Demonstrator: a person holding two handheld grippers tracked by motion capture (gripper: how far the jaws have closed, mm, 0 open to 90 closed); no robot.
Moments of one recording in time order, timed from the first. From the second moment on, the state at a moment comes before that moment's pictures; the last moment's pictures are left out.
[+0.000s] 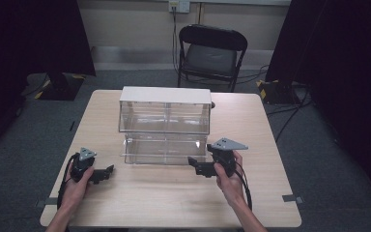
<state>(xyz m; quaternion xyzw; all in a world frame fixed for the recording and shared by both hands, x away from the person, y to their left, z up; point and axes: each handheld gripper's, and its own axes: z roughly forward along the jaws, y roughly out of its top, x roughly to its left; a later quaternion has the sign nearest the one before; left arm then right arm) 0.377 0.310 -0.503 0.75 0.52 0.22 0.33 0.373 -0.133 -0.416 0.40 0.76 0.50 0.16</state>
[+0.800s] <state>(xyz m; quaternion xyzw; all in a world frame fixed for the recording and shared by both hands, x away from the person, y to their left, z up) 0.377 0.310 -0.503 0.75 0.52 0.22 0.33 0.375 -0.133 -0.413 0.40 0.75 0.50 0.16</state>
